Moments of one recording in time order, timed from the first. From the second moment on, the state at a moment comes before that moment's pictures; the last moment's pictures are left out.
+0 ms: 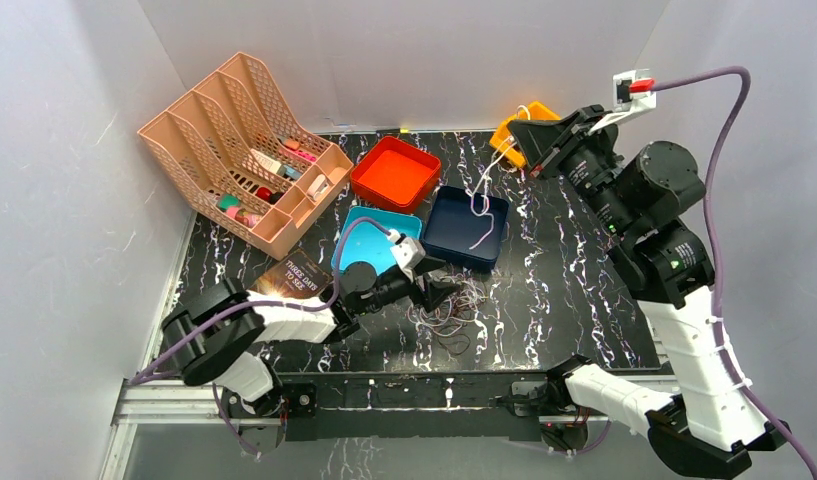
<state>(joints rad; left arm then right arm) -0.99 1.55 0.52 1.06 0.18 -0.20 0.52 0.99 1.56 -0.37 -0.05 0.41</state>
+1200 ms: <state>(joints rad) -0.58 0.95 0.74 -0.37 -0.30 -0.37 0.52 1.49 1.71 -0.37 -0.25 0.34</state>
